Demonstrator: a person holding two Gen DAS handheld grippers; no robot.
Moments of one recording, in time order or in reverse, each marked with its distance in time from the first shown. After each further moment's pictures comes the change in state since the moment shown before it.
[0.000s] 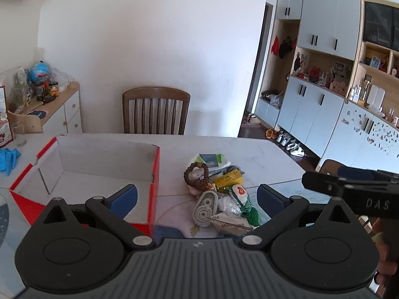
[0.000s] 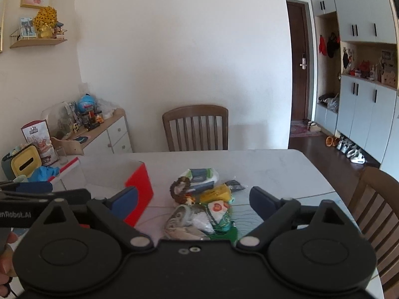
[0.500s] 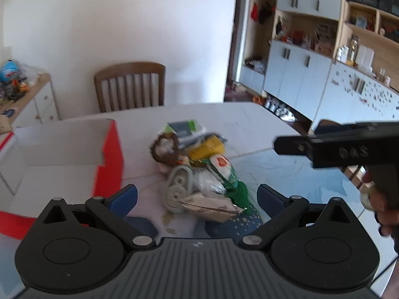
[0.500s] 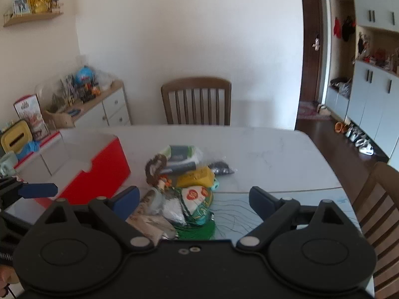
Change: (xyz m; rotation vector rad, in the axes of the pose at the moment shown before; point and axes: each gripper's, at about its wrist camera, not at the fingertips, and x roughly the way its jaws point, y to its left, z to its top) left arm 0.083 -0.049 -0.028 0.130 0.136 -0.059; right arm 0.077 -0.056 -0.002 -0.050 0.149 0.037
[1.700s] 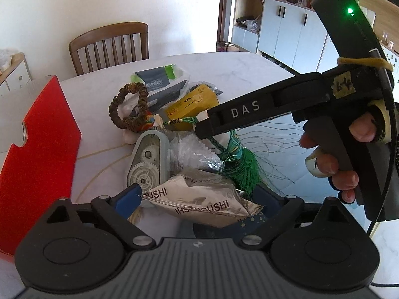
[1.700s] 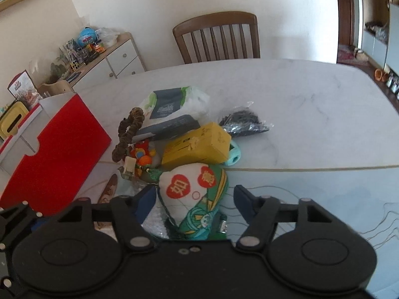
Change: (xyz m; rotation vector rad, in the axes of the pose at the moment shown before) left arm 0.115 -0.012 -0.017 0.059 0.173 -0.010; right arm 0.156 -0.041 -0.009 0.097 0.270 0.212
